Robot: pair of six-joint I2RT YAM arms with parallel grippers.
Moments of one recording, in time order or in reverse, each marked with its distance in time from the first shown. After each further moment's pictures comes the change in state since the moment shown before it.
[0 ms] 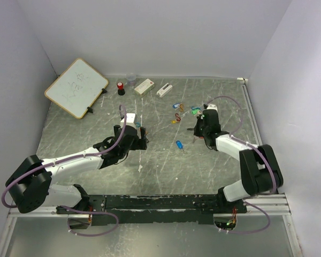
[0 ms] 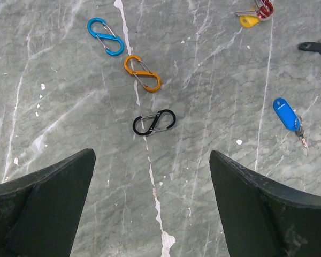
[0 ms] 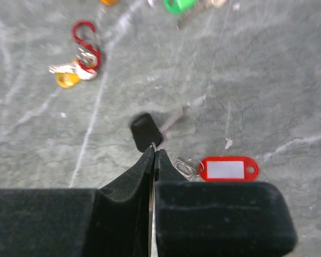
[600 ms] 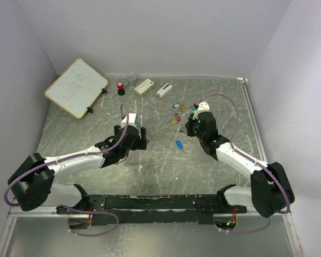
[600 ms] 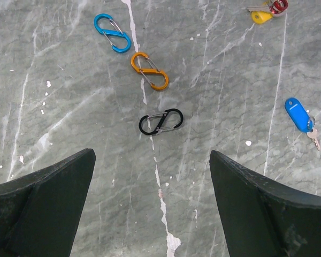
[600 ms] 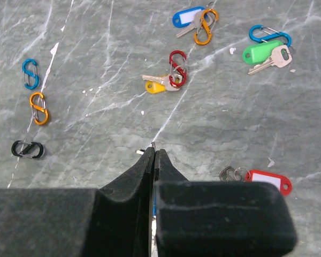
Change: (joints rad) left arm 0.000 0.028 0.013 -0.018 -0.019 0.001; right arm 0.159 -0.254 -0.041 0.024 0.021 -0.104
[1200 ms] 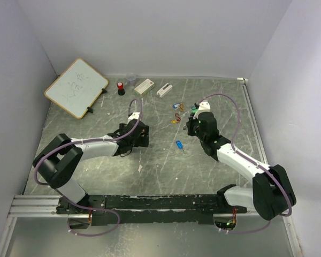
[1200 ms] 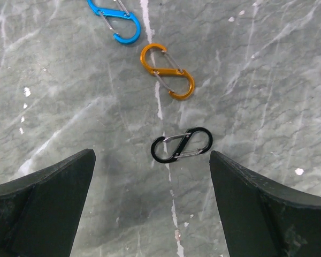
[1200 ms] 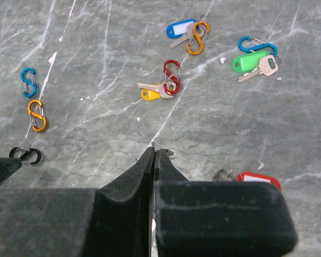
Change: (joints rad) left arm 0.082 0.294 0.119 0.011 0.073 0.035; right arm 0.031 -0.024 0.000 -0.002 0.047 -0.022
